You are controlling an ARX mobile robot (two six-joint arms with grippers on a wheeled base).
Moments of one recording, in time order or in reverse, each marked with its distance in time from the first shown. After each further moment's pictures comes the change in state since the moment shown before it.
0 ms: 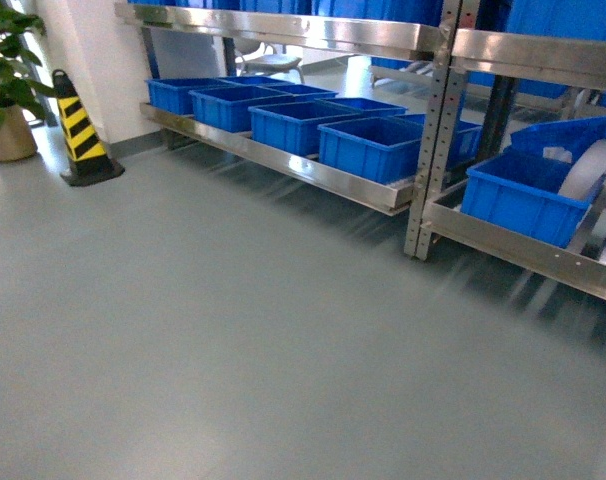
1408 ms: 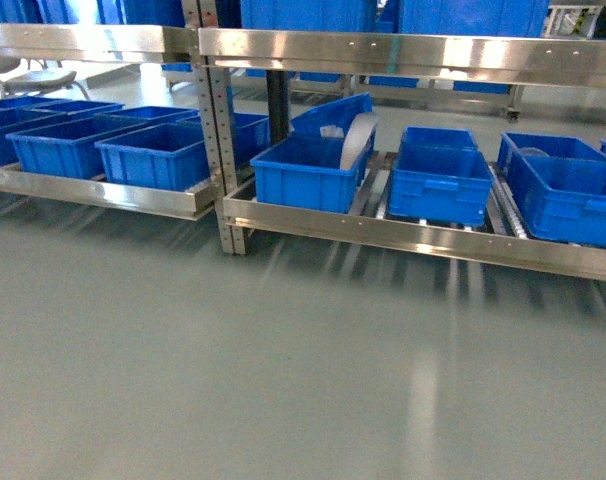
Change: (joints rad) left arm 0.000 0.000 0.000 0.000 0.000 0.000; right arm 0.000 0.000 0.000 0.000 0.000 0.000
